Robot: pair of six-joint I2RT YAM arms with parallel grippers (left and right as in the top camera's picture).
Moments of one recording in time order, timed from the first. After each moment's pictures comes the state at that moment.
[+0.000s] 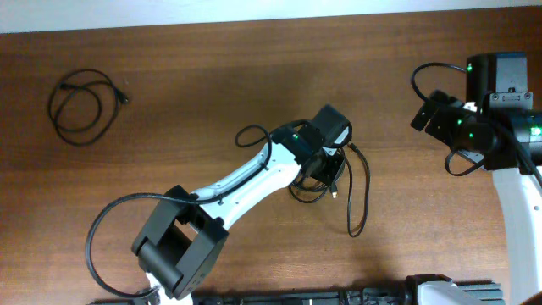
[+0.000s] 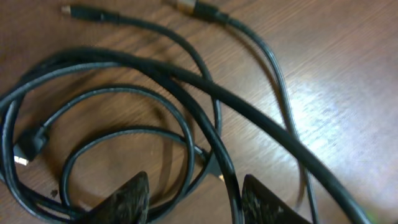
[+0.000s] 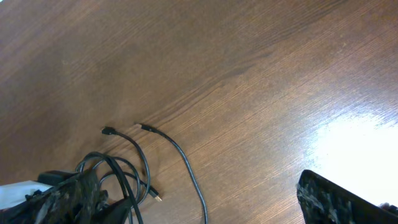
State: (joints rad) left arm -0.82 1.93 1.43 -0.65 0.15 -0.26; right arm -0.02 1.32 1.57 -1.35 0.14 0.58
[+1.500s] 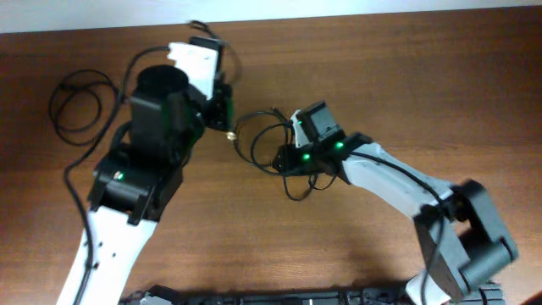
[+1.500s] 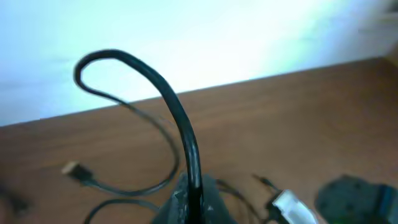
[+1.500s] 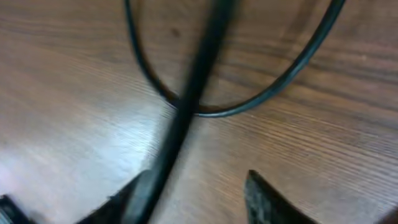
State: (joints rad) left arm -0.37 1.23 1.37 -0.57 -0.07 -0.06; right arm 0.52 1.76 1.03 -0.36 -0.37 0.50
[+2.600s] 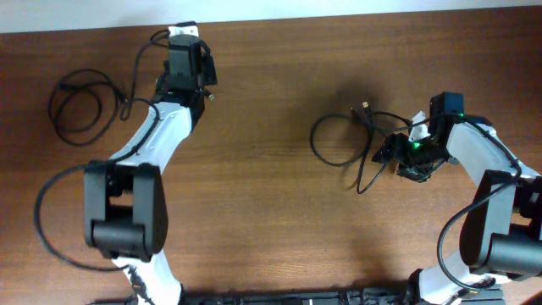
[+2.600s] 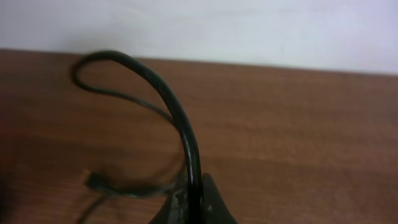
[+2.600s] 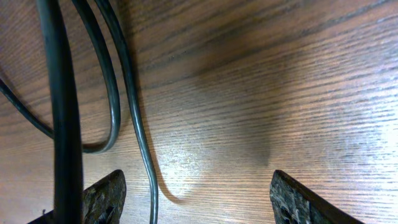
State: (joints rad) left arm -0.17 1.98 1.37 0.02 -0.23 -0.12; right arm -0.21 1.77 1.04 -0.79 -0.41 0.23
